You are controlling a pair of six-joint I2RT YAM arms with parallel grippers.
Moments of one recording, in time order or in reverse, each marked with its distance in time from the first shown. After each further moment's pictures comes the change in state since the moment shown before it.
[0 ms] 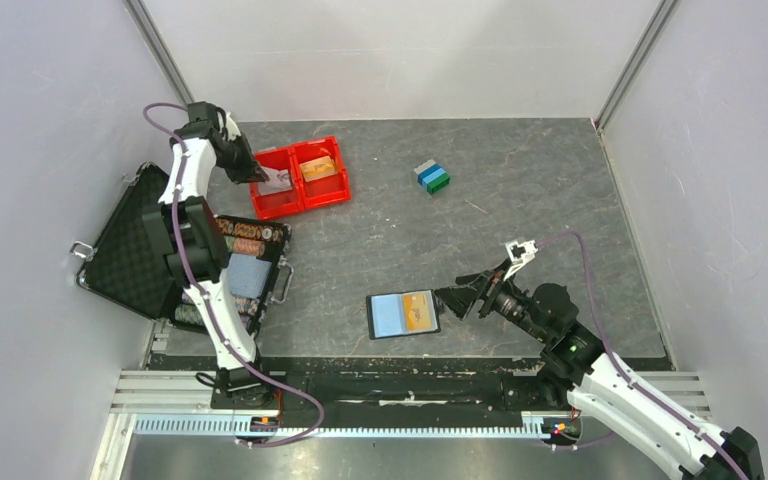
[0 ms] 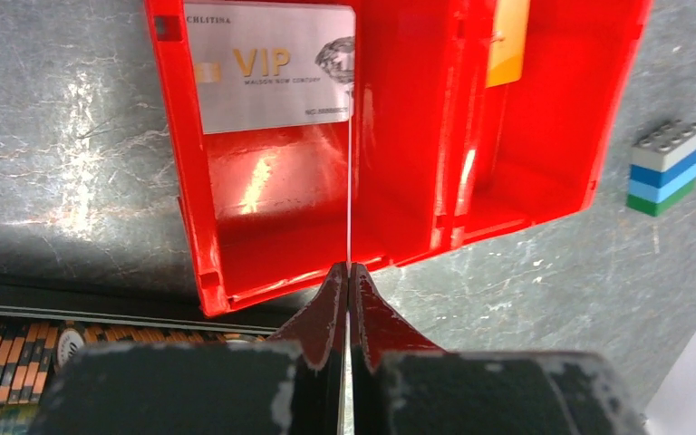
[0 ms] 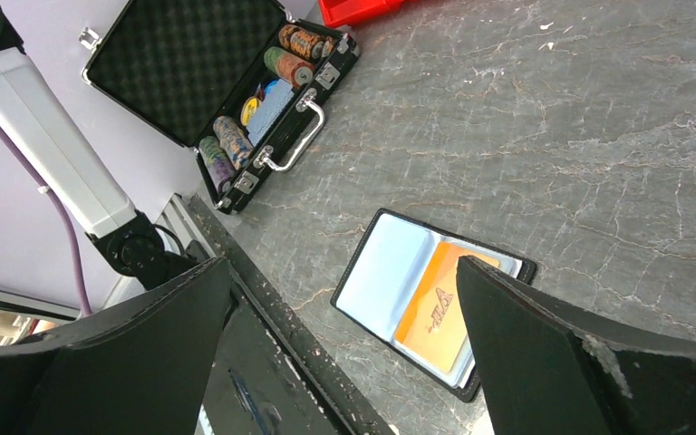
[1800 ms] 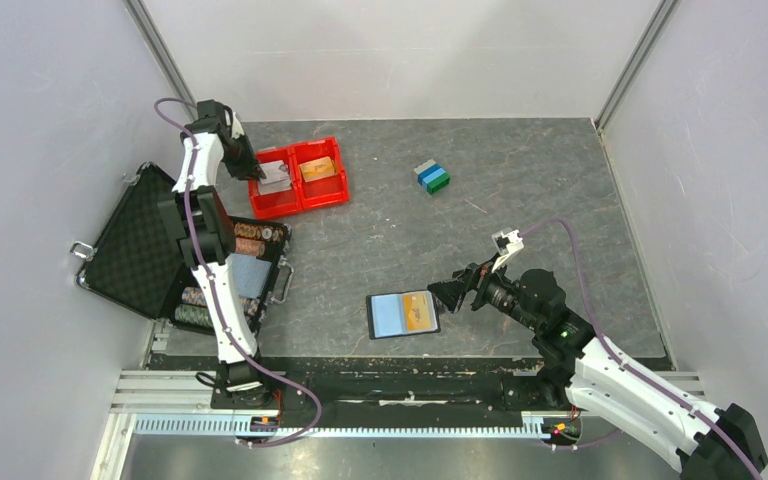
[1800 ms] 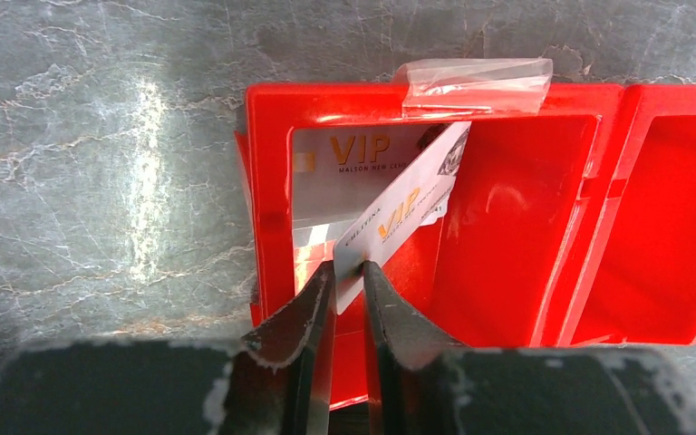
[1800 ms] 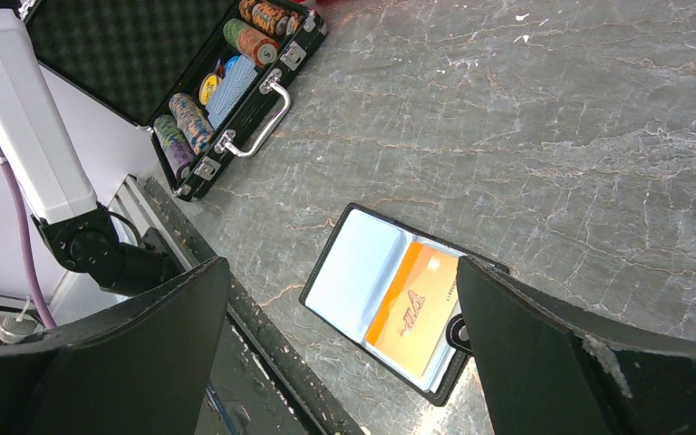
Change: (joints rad) left arm 0.002 0.270 0.267 -0.042 -0.126 0.068; right arm 0.000 0.179 0.091 -0.010 0.015 -0.091
